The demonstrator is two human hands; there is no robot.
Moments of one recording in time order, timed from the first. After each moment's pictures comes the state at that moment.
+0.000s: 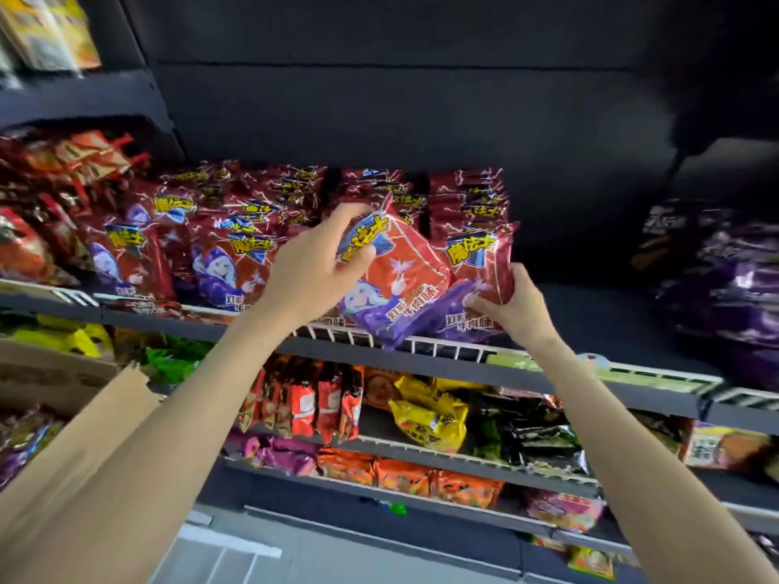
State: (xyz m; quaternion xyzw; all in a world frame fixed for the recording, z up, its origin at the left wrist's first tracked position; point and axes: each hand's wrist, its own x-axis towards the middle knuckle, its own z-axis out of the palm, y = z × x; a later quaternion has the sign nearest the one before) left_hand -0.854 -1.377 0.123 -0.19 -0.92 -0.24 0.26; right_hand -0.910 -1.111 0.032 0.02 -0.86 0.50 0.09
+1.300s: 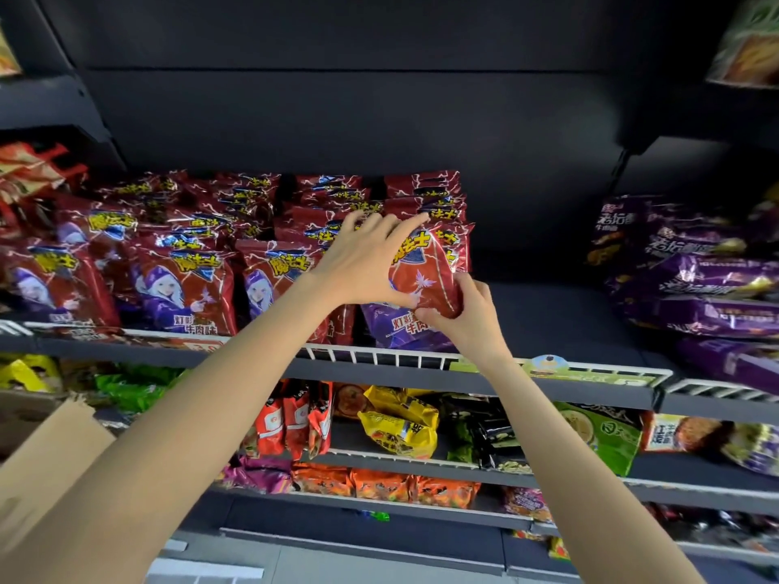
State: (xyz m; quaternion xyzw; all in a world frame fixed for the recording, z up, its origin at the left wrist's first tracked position) left_hand -0.948 -1.298 0.101 -0.30 -0.93 0.05 0.21; right_hand -0.894 -1.123 0.033 0.02 -0.86 0.50 0.09
